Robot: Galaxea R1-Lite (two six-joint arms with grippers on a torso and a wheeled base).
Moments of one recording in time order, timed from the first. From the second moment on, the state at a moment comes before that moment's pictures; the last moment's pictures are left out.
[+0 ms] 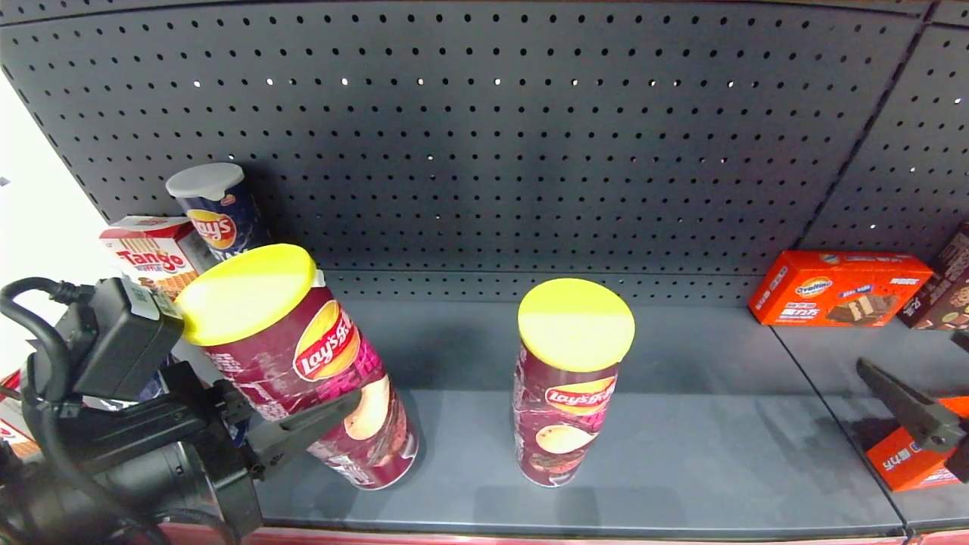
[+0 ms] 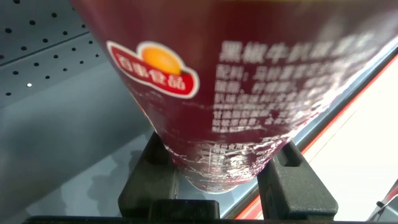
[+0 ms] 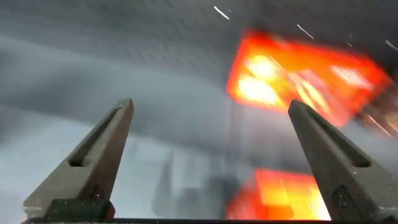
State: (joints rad) left arm -0.49 1.18 -0.40 -0.63 -0.21 0.06; right arm 0.14 0.95 -0.17 -0.85 0.00 -0.13
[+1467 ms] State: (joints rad) left arm -0.50 1.18 -0.45 -0.63 -0.22 0.07; right arm 0.12 0.09 0.00 0.00 0.04 -0.04
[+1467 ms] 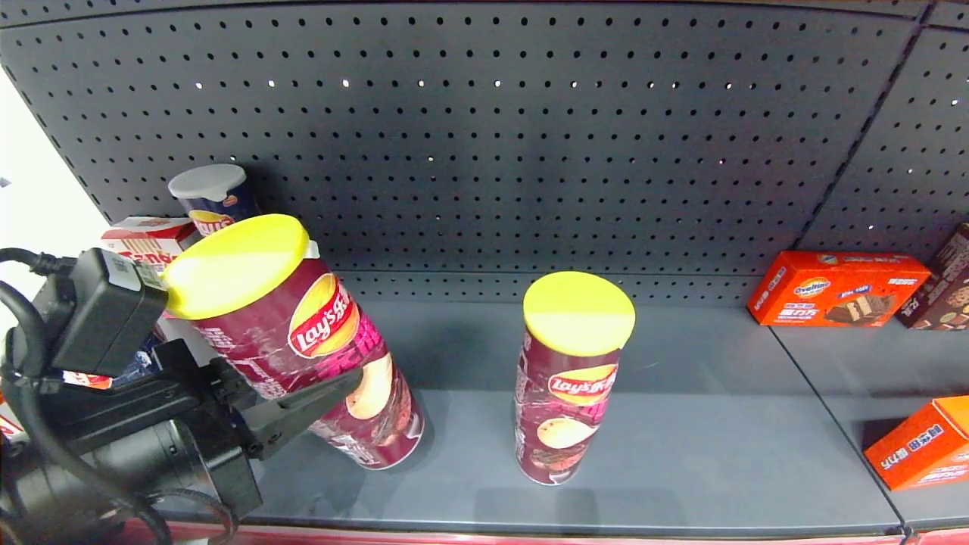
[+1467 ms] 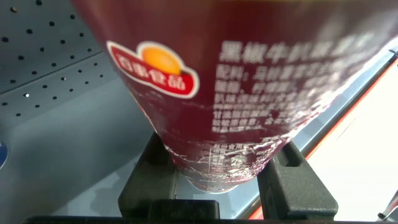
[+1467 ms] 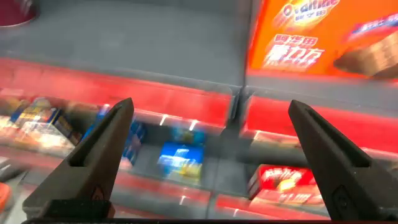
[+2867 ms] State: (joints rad) left arm -0.46 1.43 -0.86 -0.35 -0.39 0.30; right arm 0.12 0.09 0.00 0.00 0.02 -0.01
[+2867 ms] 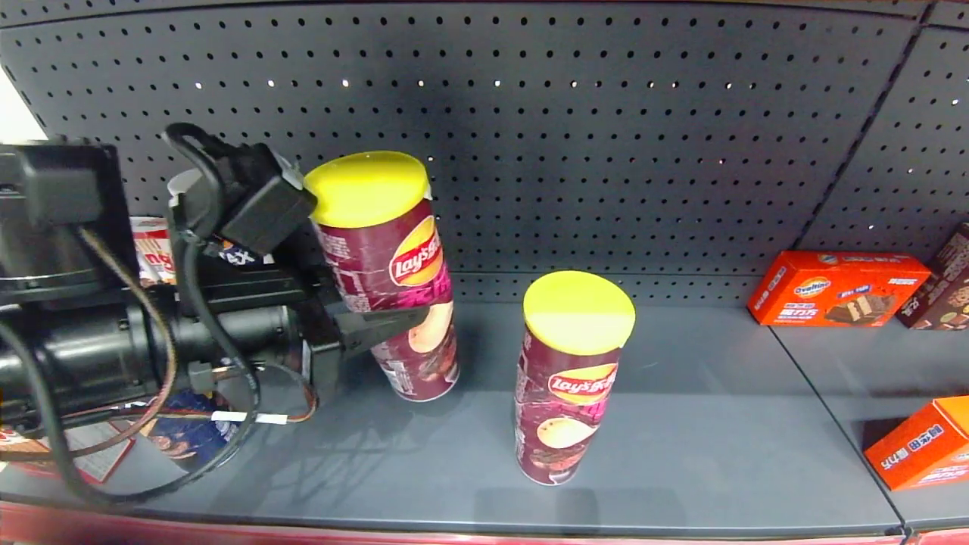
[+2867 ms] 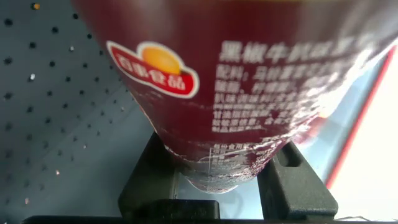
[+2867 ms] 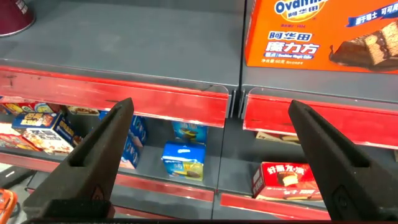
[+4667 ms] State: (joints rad) left arm -0.51 1.98 -1.35 -0.32 -0.44 0.27; right arm 0.12 0.09 0.00 0.00 0.02 -0.01
